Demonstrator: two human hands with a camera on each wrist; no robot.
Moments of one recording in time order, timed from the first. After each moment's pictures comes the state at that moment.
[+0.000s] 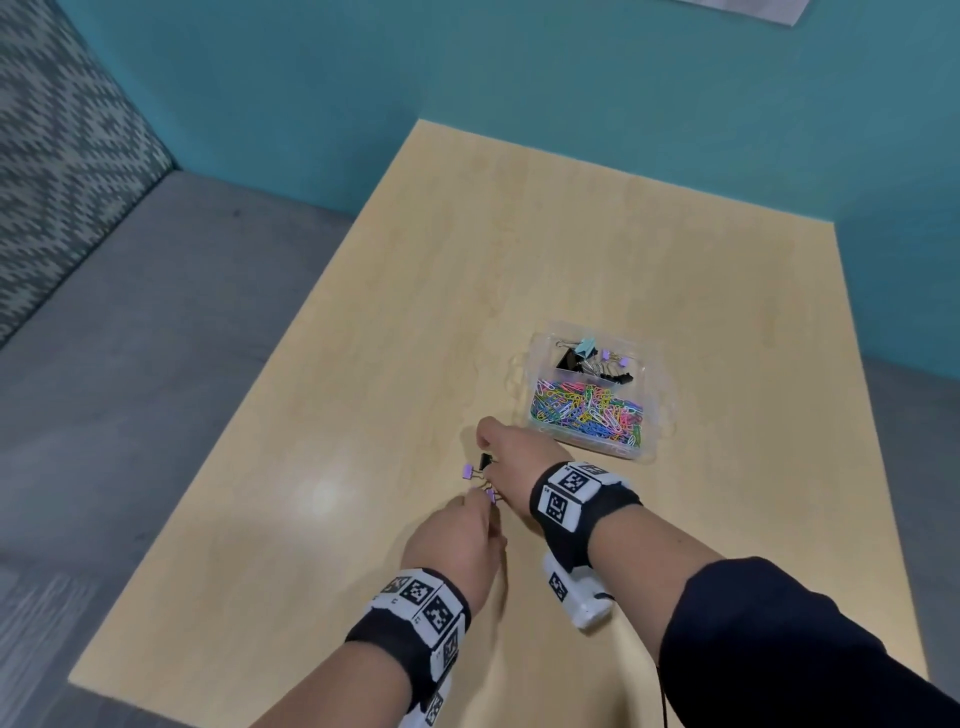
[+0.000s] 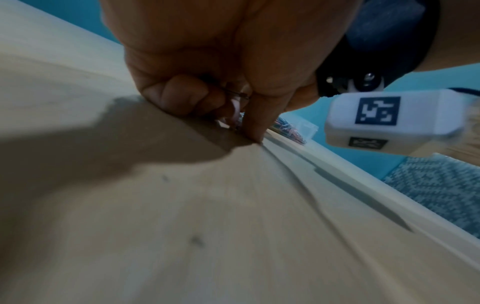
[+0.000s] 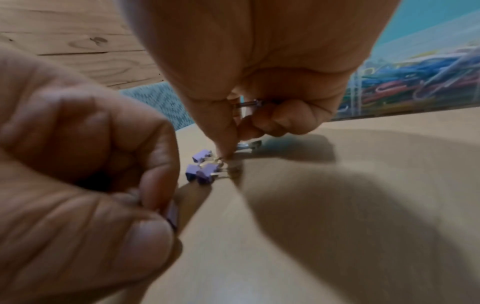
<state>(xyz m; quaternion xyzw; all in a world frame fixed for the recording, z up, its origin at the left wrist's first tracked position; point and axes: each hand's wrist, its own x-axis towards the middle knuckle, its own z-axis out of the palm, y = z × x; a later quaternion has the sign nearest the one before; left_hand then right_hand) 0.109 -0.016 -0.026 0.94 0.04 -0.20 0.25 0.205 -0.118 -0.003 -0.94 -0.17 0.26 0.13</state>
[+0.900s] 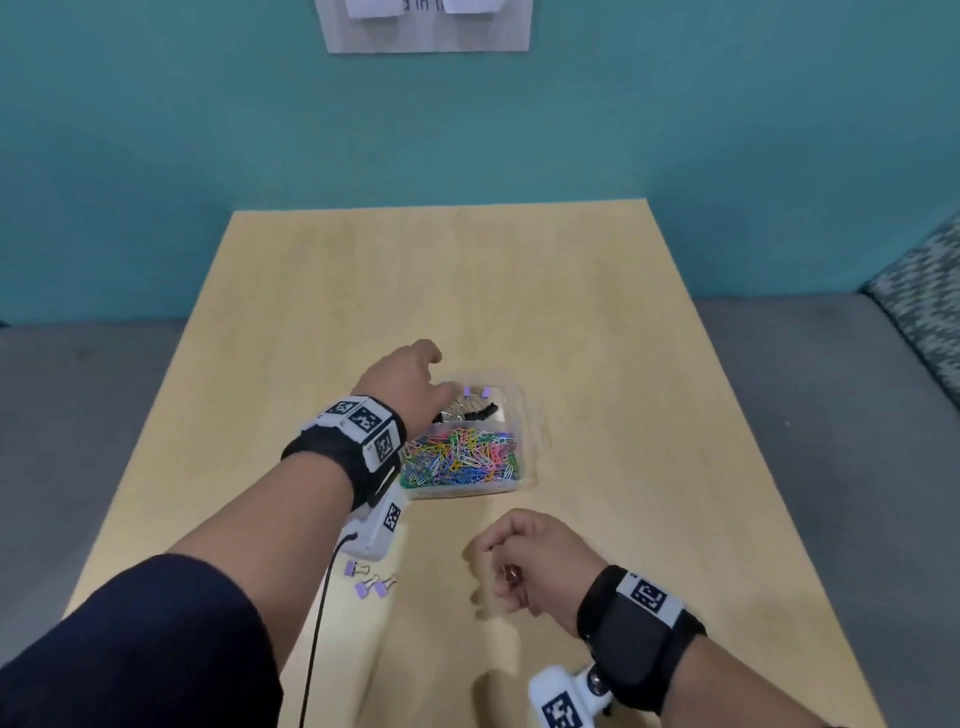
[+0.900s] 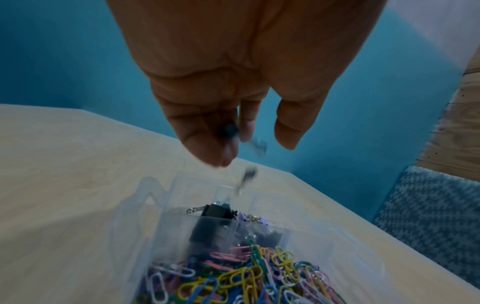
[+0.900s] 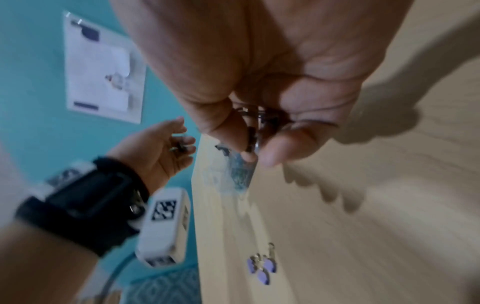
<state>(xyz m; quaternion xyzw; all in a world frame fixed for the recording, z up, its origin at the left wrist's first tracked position) 0.330 -0.100 0.043 0.96 -0.11 -0.13 0.22 0.146 -0.244 0.010 -0.61 0.24 0.29 0.69</state>
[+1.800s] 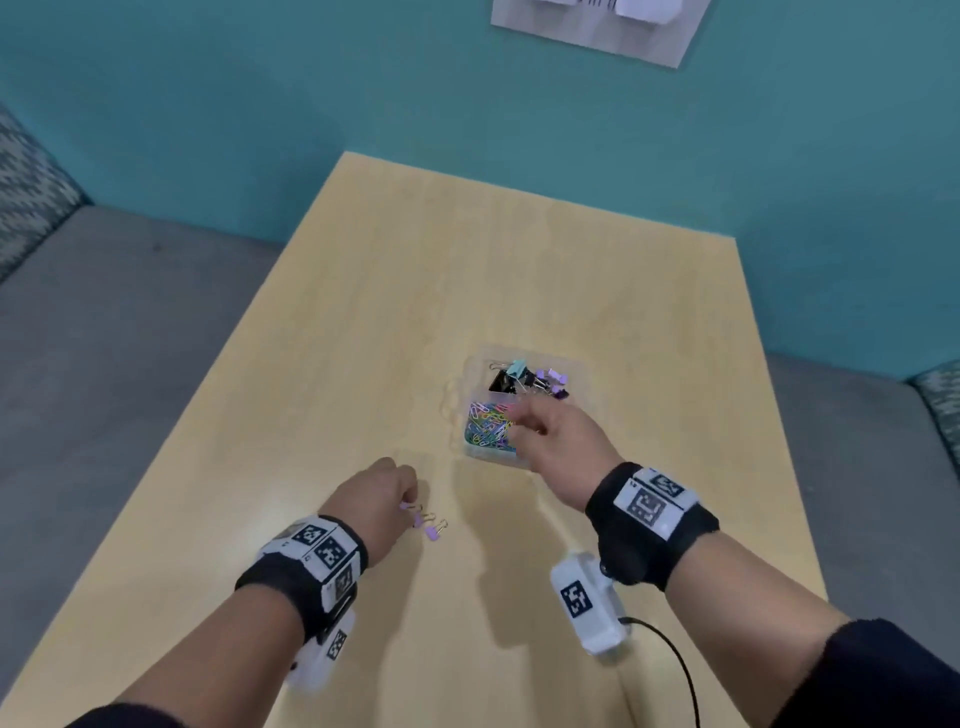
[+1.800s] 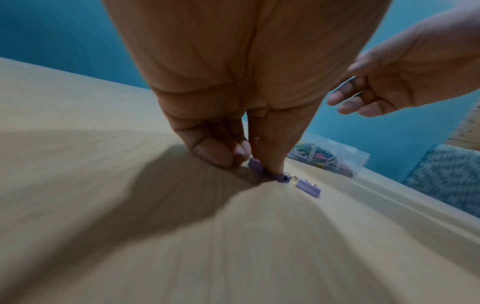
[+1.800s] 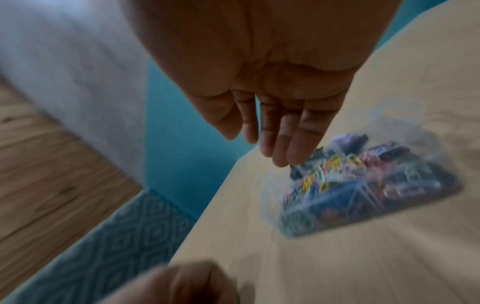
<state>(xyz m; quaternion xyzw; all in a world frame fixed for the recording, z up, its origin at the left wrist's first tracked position) 0.185 0.021 -0.025 0.95 -0.06 -0.24 0.21 0.215 -0.206 0.054 -0.89 0.03 0.17 0.43</state>
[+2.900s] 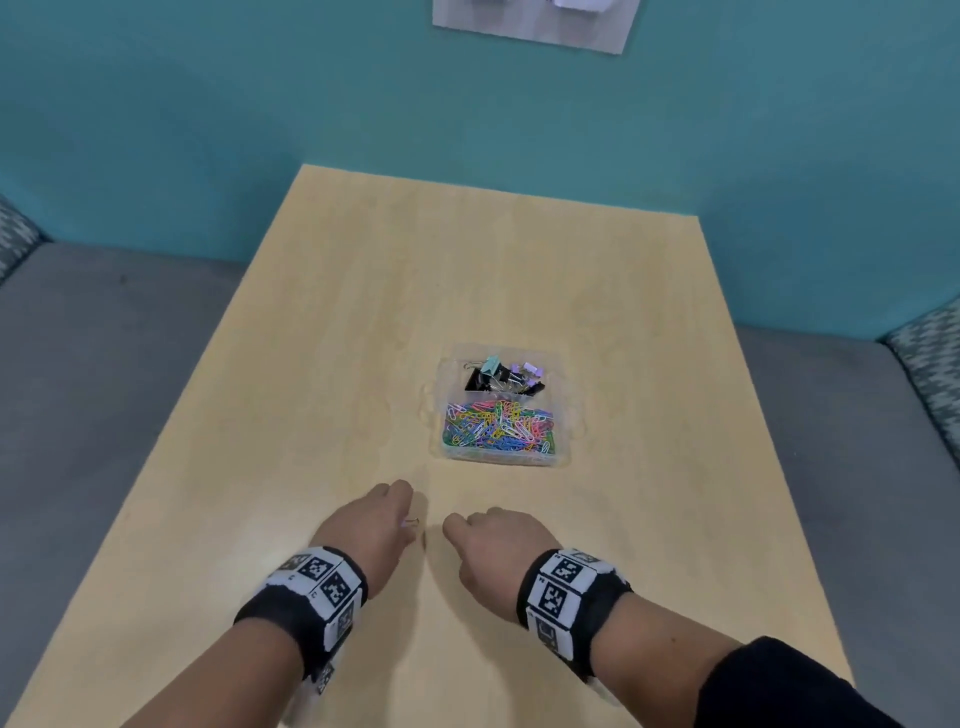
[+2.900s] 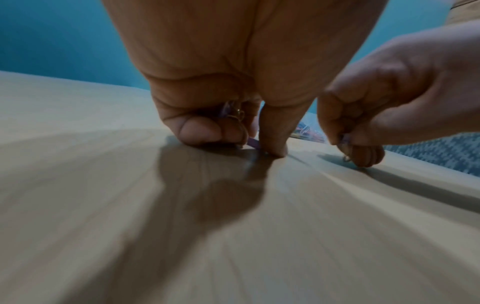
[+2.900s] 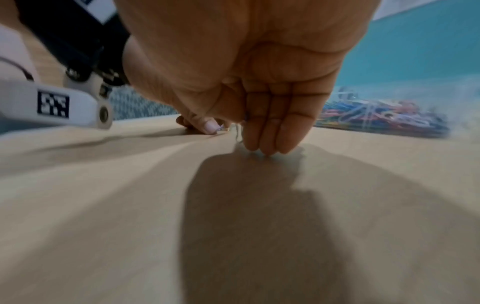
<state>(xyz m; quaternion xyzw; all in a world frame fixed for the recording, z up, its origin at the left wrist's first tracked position) 0.166 0.008 -0.020 0.95 -0.09 -0.25 0.16 0.140 -0.172 0.004 -0.94 -0.26 0.23 0.05</state>
